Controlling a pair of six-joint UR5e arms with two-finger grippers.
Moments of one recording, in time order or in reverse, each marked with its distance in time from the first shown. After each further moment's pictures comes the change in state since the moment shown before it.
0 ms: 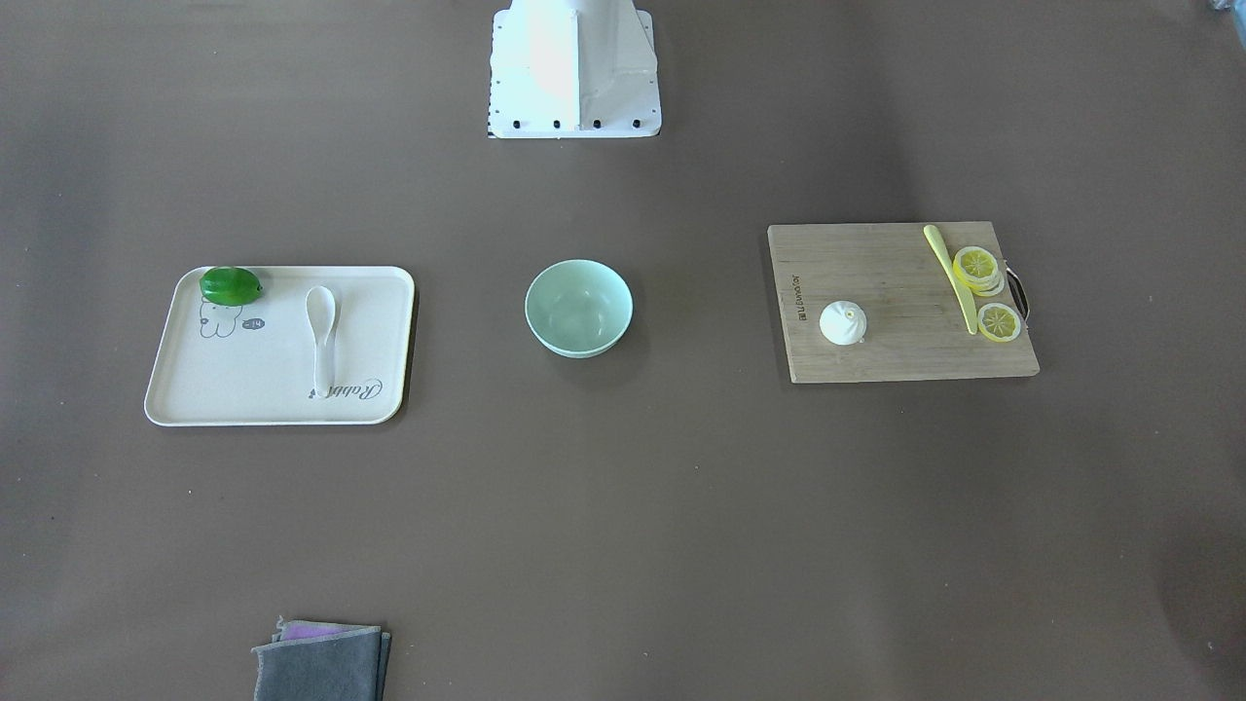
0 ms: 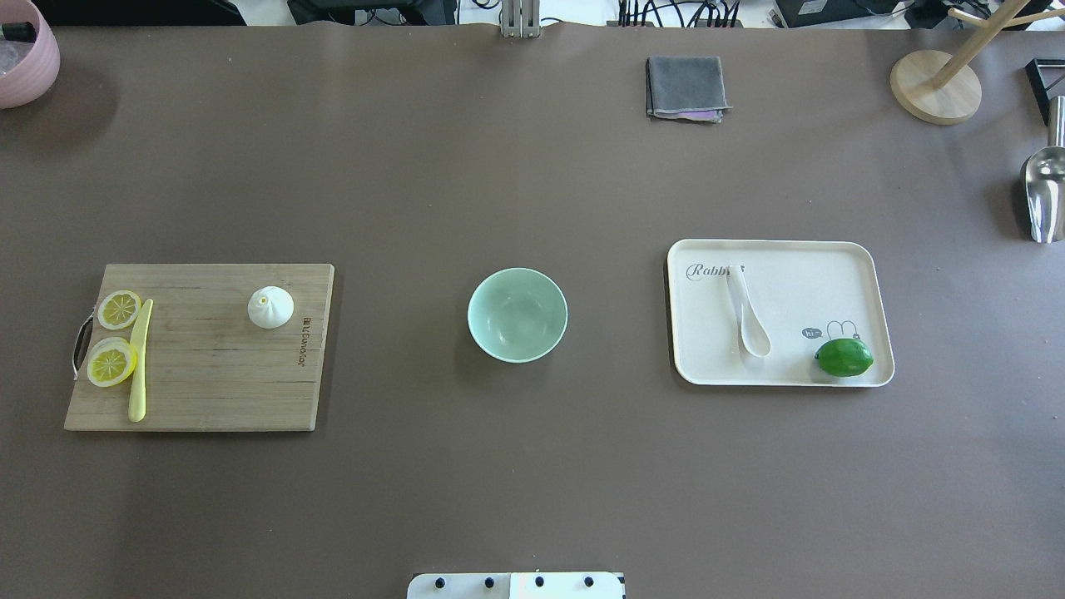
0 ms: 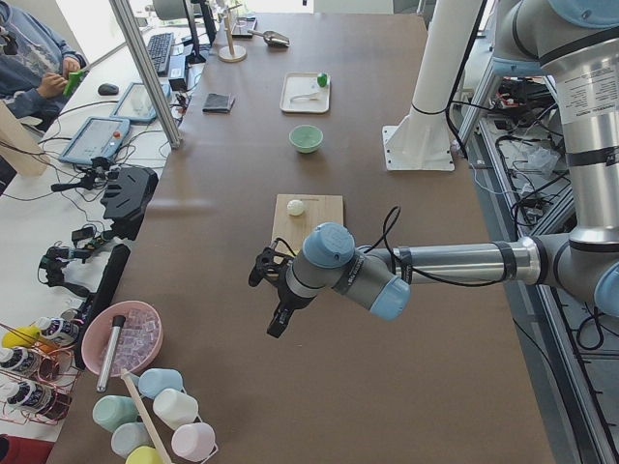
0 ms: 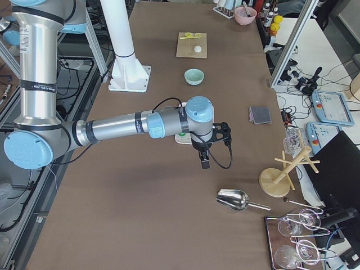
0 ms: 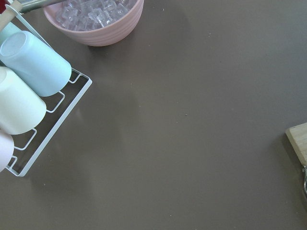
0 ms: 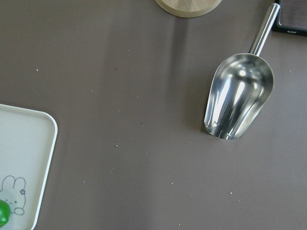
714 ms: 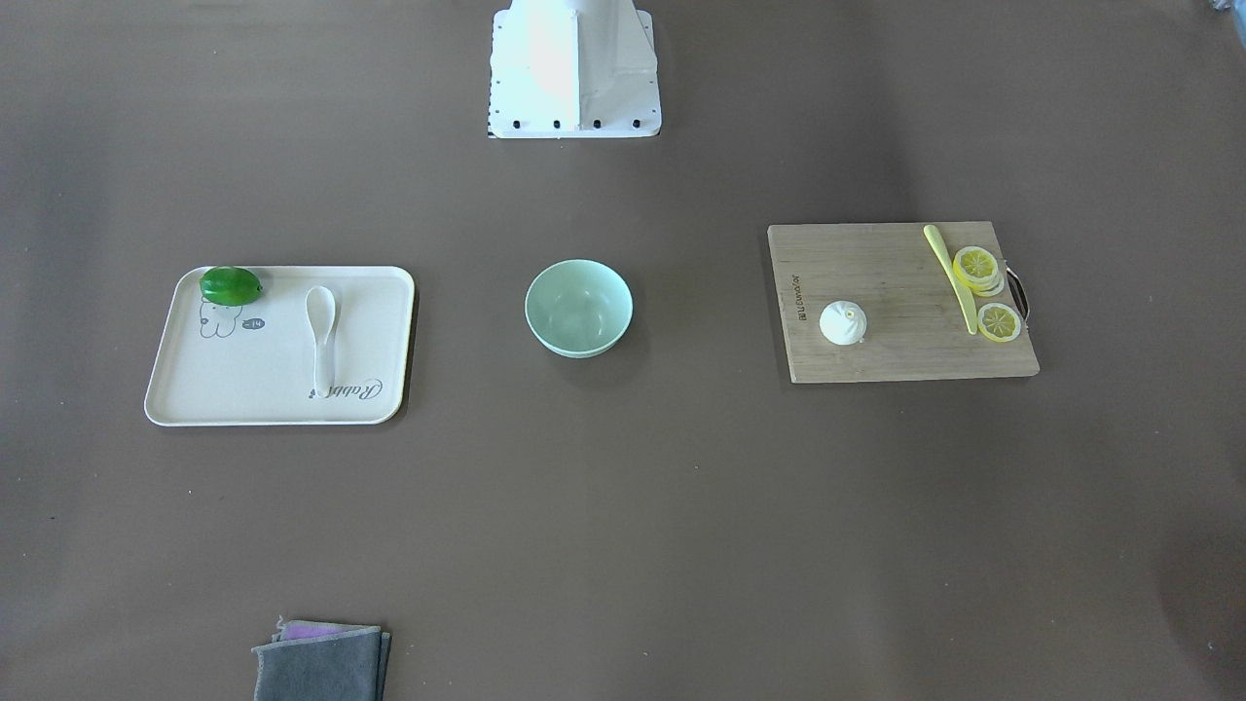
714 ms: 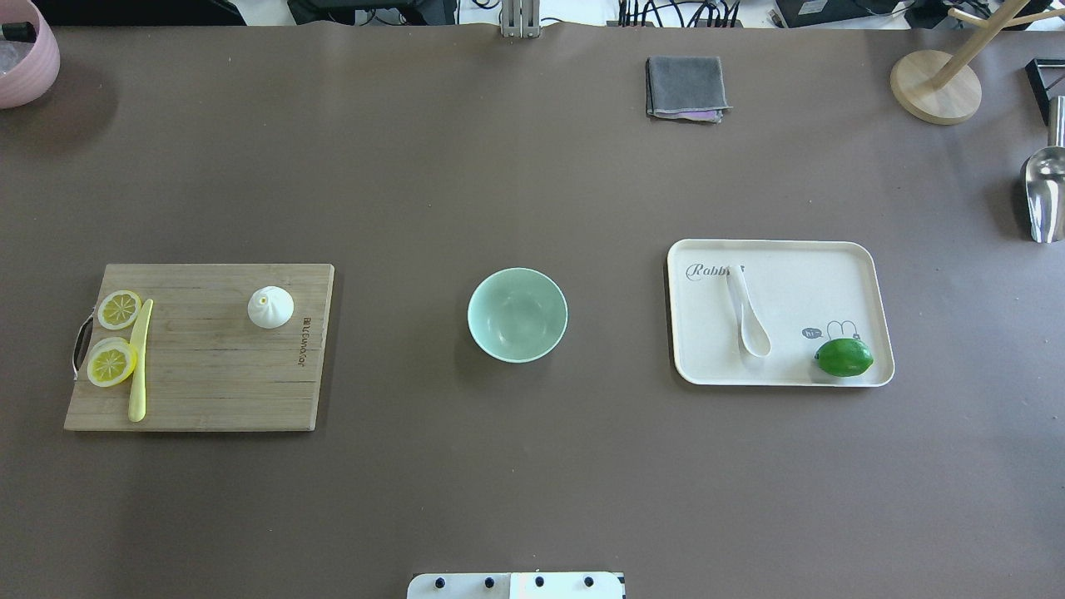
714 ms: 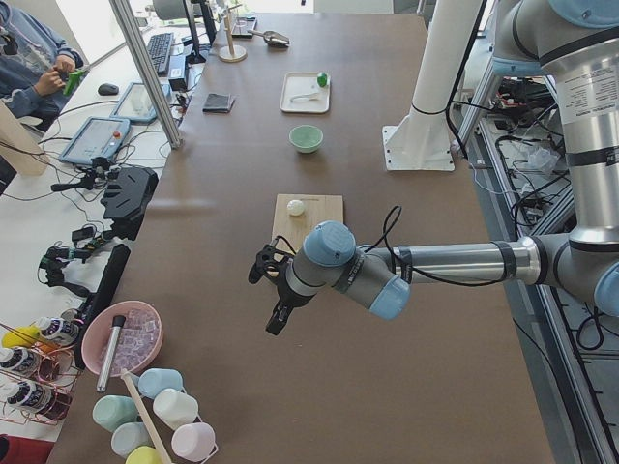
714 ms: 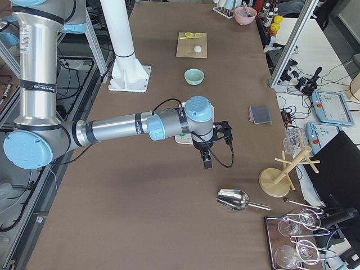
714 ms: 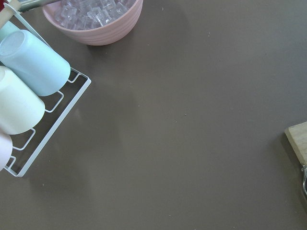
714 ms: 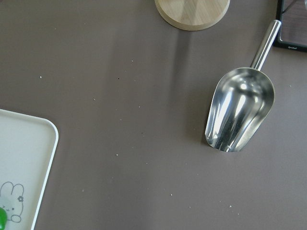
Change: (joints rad) left arm 0.000 0.000 -0.001 -0.025 -0.002 0.002; right arm -0.006 -0.003 -0.010 0.069 -0.005 0.012
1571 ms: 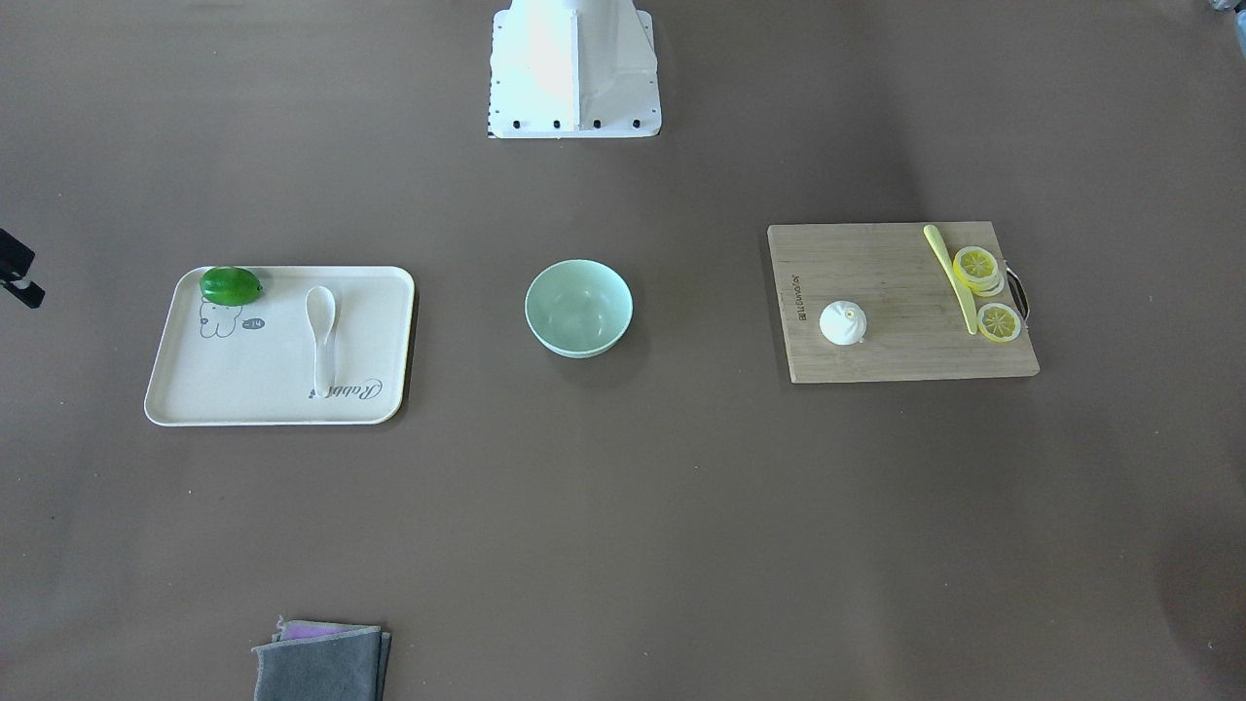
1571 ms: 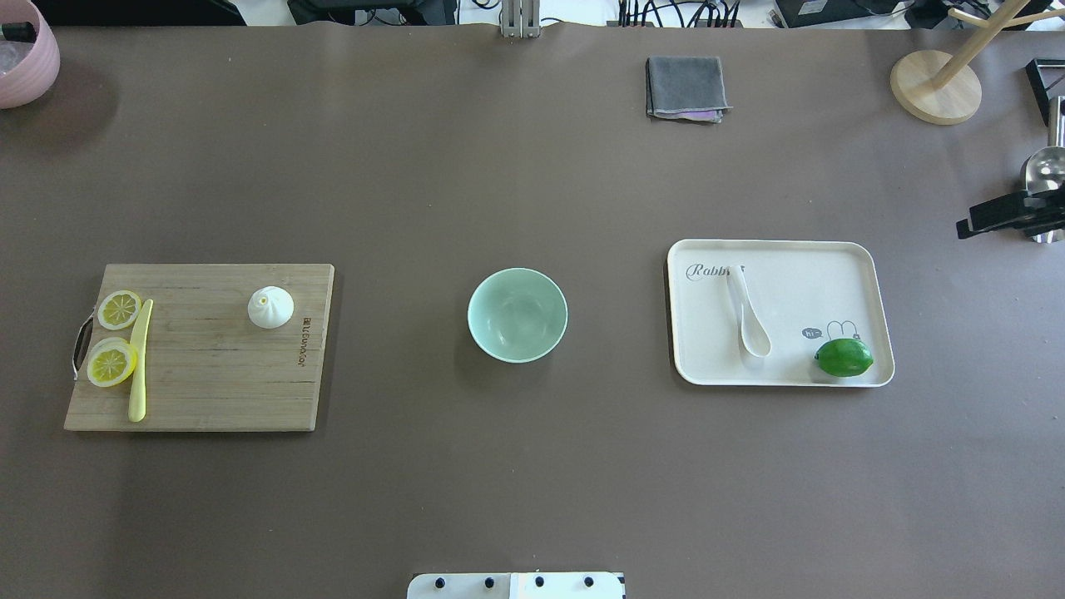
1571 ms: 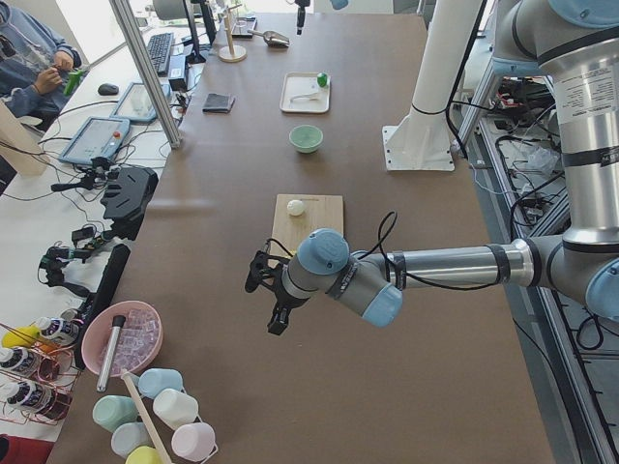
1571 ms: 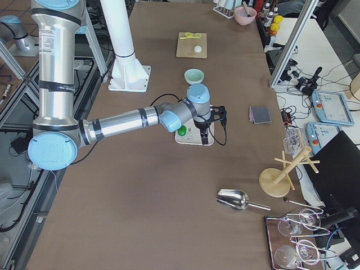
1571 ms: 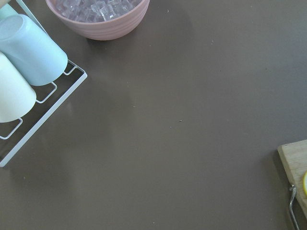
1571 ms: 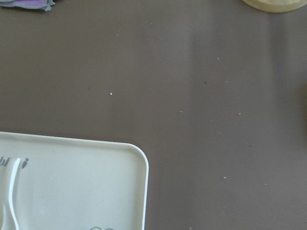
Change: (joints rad) left arm 0.005 -0.027 0.054 -0.055 -0.072 -0.201; right arm -0.380 0.038 0.016 0.310 -0.125 0.636
